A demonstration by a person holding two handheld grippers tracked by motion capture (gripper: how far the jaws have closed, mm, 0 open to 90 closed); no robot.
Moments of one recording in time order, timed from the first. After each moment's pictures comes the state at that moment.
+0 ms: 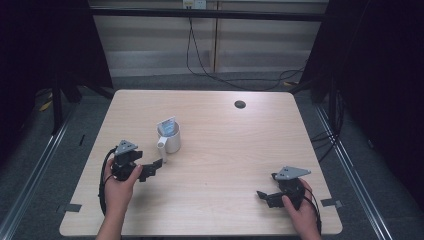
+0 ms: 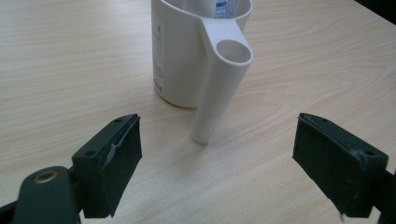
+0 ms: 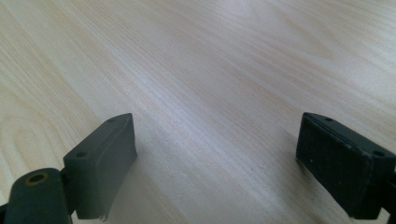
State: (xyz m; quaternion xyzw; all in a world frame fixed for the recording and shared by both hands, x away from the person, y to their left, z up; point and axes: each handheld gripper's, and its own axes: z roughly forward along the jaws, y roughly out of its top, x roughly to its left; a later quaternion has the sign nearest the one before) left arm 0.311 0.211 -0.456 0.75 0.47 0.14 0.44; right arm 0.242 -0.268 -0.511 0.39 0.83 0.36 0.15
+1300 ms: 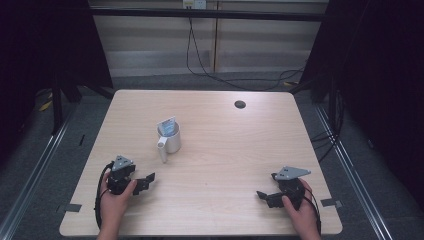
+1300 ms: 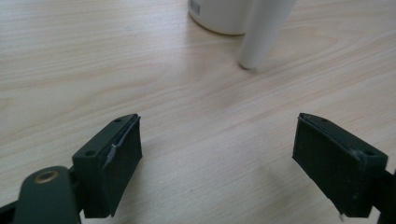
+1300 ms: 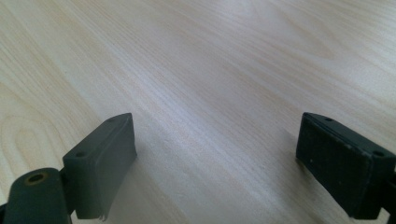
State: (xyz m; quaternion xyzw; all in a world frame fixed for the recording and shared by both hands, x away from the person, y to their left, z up) left arm 0.298 0.239 -0.507 0.77 0.48 0.16 0.39; right arm 0.241 -0.268 -0.511 0.39 0.83 0.36 0.15
